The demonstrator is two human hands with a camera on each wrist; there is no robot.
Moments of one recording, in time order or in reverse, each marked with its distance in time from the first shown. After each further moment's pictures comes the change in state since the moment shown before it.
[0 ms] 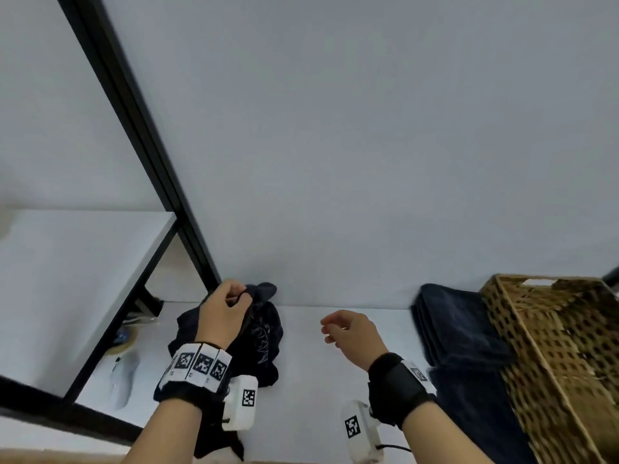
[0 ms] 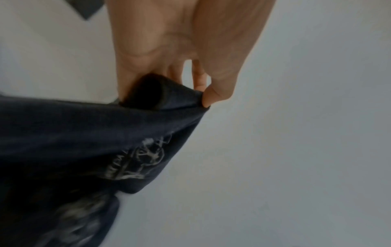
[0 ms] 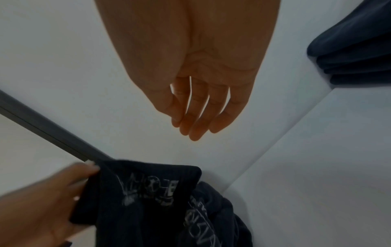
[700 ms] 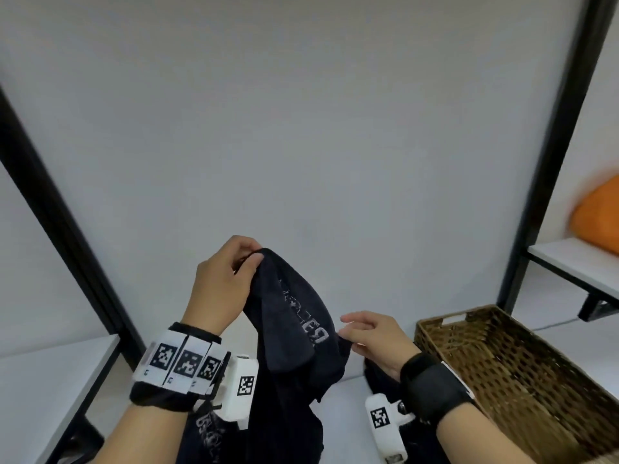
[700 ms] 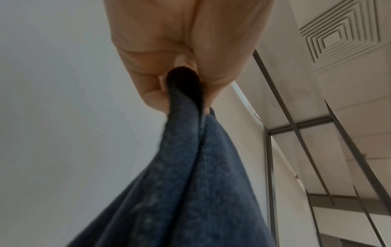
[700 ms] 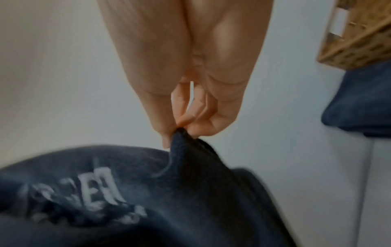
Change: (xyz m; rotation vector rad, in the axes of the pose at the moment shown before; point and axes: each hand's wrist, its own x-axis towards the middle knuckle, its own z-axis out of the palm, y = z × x) left_hand -0.053 0.287 -0.029 -0.145 -0.027 0.725; right_hand -0.059 -0.043 -0.180 0.558 0.161 -0.160
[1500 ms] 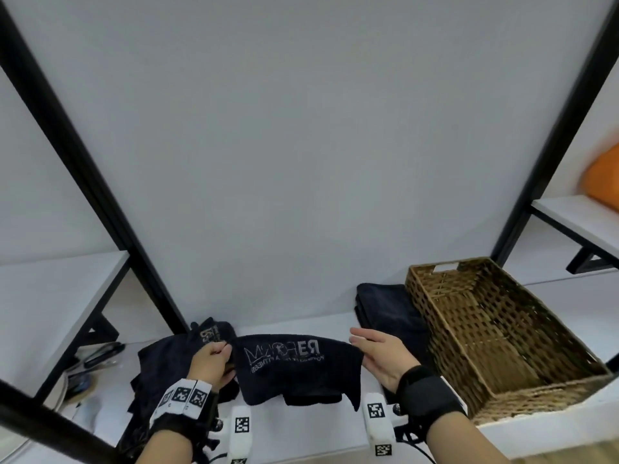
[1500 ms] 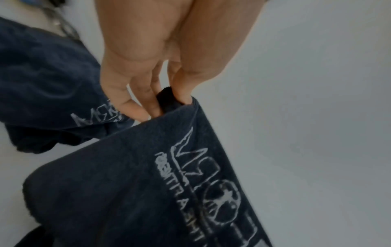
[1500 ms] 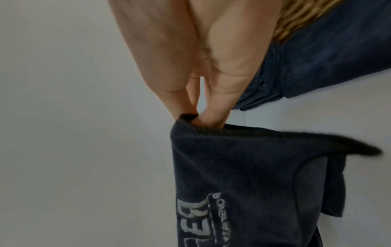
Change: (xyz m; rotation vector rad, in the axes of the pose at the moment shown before) left_hand -0.214 -0.182 0.051 -0.384 0.005 -1.237; right_hand -0.076 0.124 -0.026 0.305 0.147 0.335
